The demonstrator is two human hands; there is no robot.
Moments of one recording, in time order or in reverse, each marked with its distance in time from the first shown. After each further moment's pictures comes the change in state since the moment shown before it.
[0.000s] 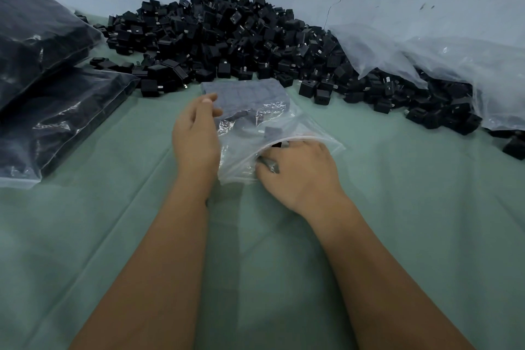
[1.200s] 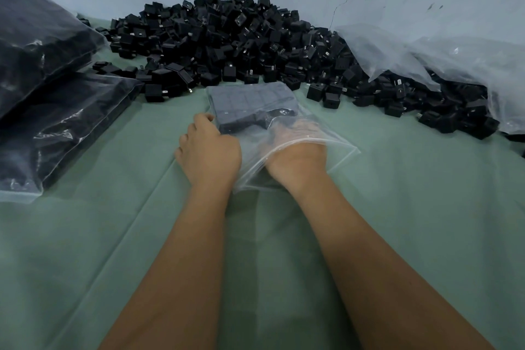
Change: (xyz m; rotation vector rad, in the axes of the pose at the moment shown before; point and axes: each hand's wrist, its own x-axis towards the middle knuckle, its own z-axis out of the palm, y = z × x) left_hand 0.012 -0.013 0.005 0.722 0.009 0.029; right_hand 0.071 -0.015 0.015 -0.104 0.021 0.191
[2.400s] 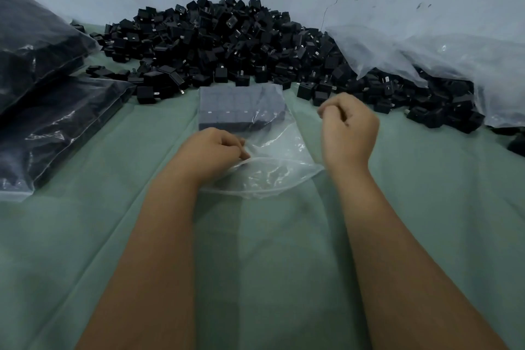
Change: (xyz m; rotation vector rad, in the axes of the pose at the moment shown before) left_hand 0.001 -0.002 -0.023 -0.062 -0.588 0.290; right_hand -0.020 0.068 -0.019 0.909 0.598 0.188
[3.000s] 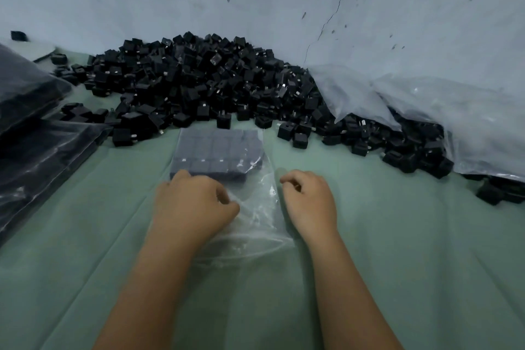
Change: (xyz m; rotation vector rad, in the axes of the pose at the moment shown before) left_hand 0.005 0.029 0.011 0.613 0.182 -0.028; right_hand 0.004 0.037 0.006 -0.297 -0.427 0.107
